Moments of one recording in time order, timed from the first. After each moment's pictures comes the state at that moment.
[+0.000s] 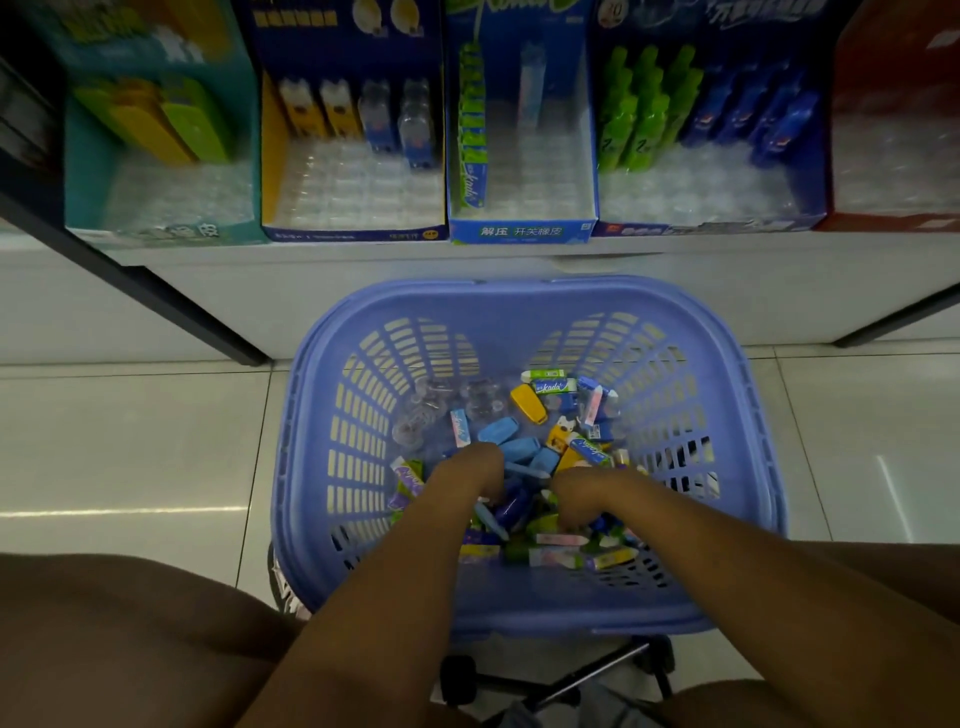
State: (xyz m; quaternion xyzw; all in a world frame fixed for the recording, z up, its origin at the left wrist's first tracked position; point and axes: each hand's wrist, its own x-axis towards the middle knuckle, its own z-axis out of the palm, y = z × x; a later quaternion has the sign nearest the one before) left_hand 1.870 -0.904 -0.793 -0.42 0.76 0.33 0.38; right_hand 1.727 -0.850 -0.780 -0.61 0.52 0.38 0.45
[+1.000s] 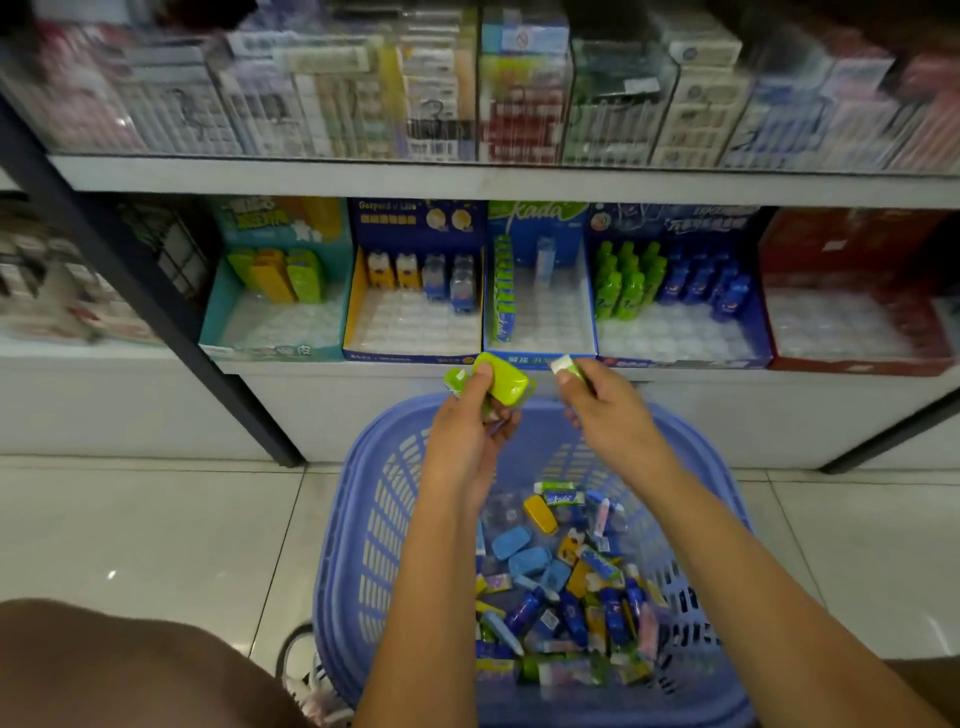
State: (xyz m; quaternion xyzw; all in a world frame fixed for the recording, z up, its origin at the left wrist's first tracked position) left_hand 1.880 -0.941 -0.595 -0.42 0.24 0.71 -0.51; right_hand 1.743 -0.918 -0.576 -0.52 0.66 -0.41 0.35
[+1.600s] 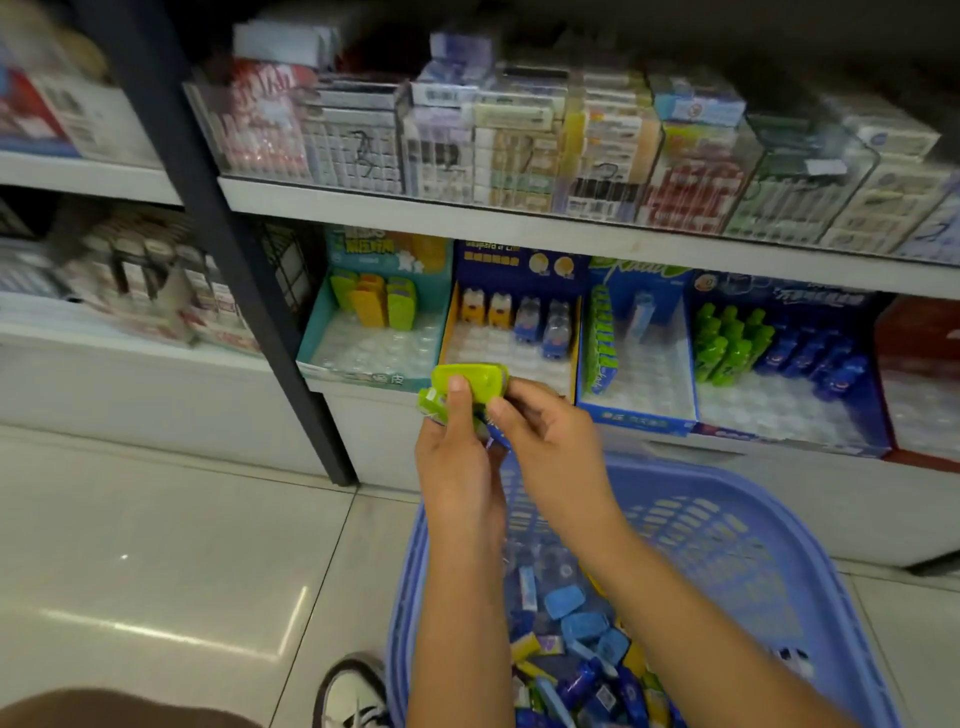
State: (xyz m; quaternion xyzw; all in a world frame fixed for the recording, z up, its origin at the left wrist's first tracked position) left_hand 1.950 -0.952 -0.553 -0.43 0.15 0.59 -0.66; right_hand 1.880 -0.945 -0.545 -0.59 0.50 -0.50 0.39
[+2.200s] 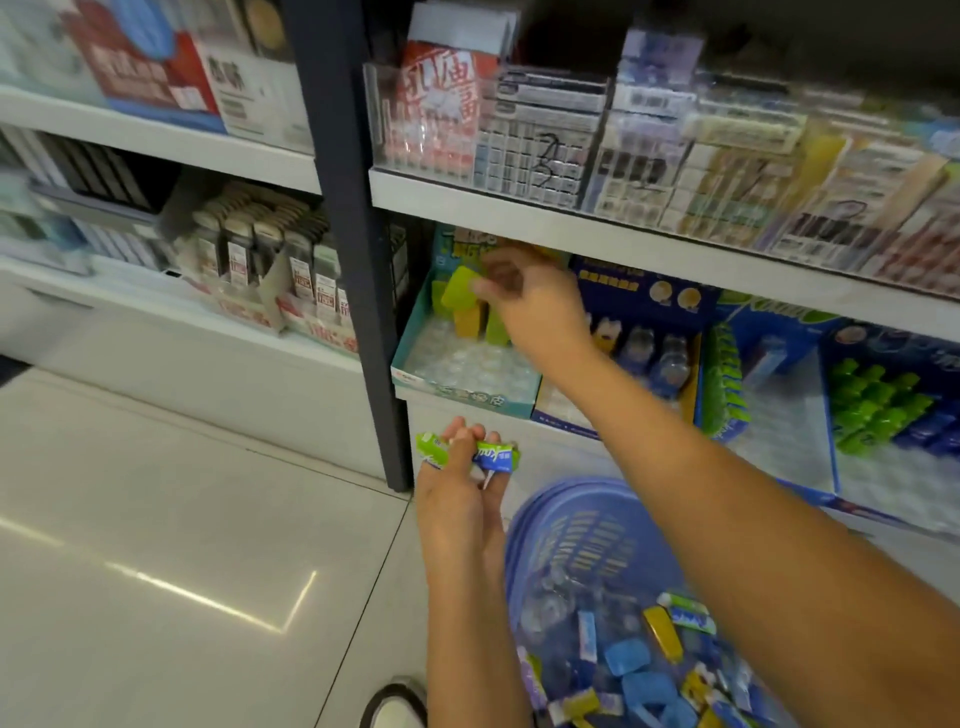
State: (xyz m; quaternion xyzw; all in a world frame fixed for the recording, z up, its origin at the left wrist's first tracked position) left_hand 2.034 -0.975 -0.584 -0.38 -0.01 0.61 -0.70; right_hand 1.980 -1.110 -0.517 -0.70 0.52 -0.40 0.26
